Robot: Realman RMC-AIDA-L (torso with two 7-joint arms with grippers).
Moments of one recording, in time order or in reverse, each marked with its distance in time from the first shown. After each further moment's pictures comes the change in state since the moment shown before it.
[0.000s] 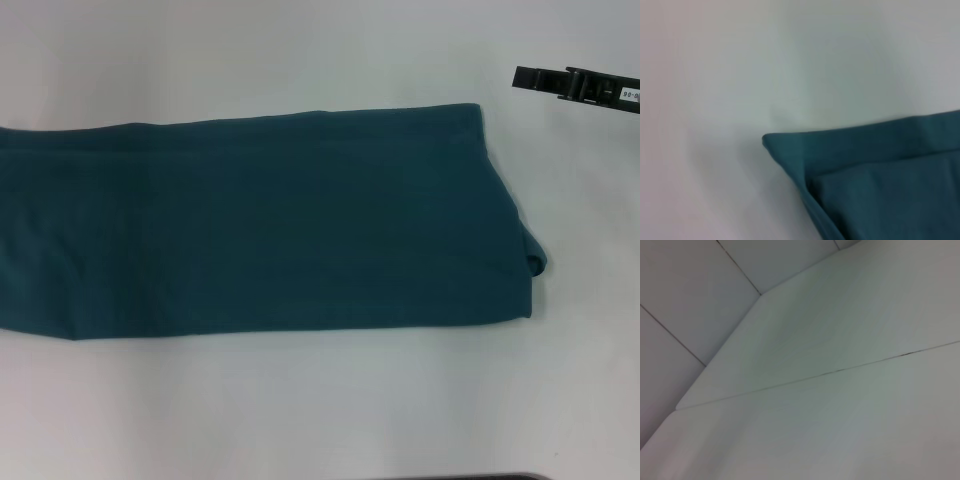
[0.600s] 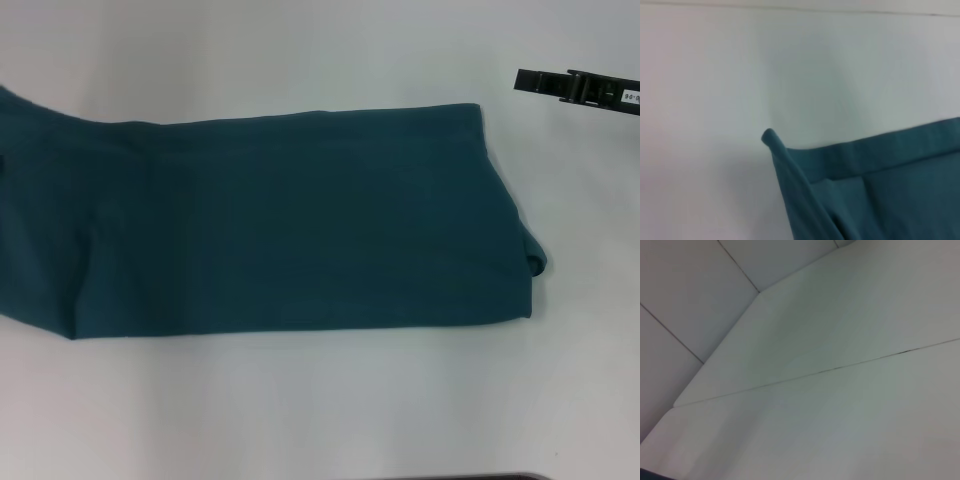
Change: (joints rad) left arm 0.001 -0.072 -0.037 -0.280 -0.047 0.213 -0.025; right arm -0.002 -0.003 -0.003 0.000 -0.006 -0.001 -0.002
